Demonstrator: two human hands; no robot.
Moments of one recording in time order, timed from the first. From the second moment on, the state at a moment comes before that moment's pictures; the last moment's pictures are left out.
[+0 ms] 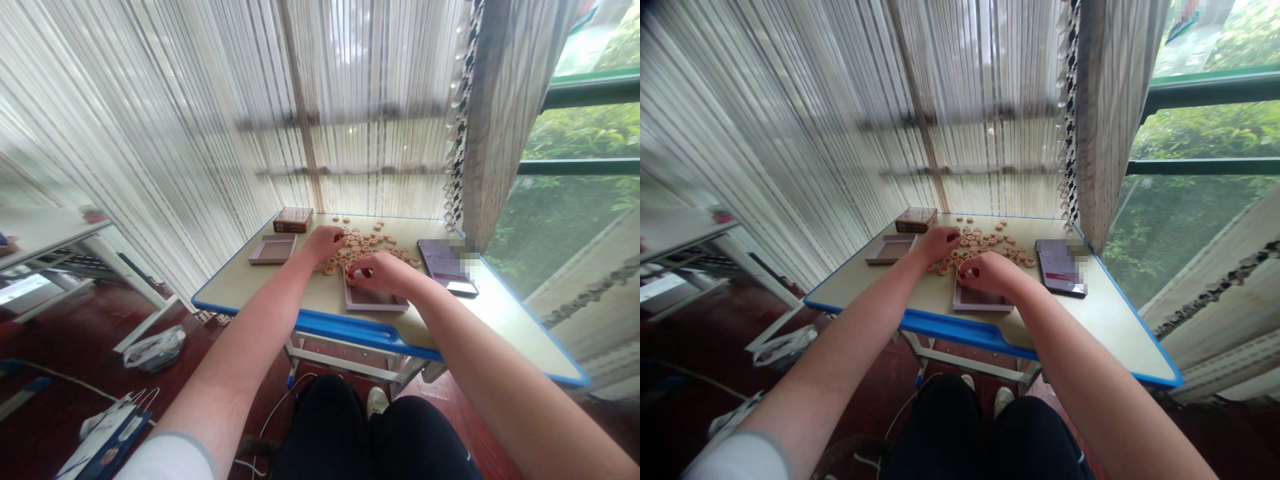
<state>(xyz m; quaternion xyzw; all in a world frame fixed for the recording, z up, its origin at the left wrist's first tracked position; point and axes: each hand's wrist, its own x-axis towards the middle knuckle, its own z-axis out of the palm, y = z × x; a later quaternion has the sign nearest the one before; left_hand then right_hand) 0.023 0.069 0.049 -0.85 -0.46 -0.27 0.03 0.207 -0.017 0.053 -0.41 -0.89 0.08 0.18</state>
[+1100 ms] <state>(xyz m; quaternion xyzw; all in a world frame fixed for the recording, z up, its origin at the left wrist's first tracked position) 0.032 0.073 0.040 -0.91 -0.36 -0.22 -0.03 0.233 0.022 0.039 -0.57 -0.73 0.02 0.37</state>
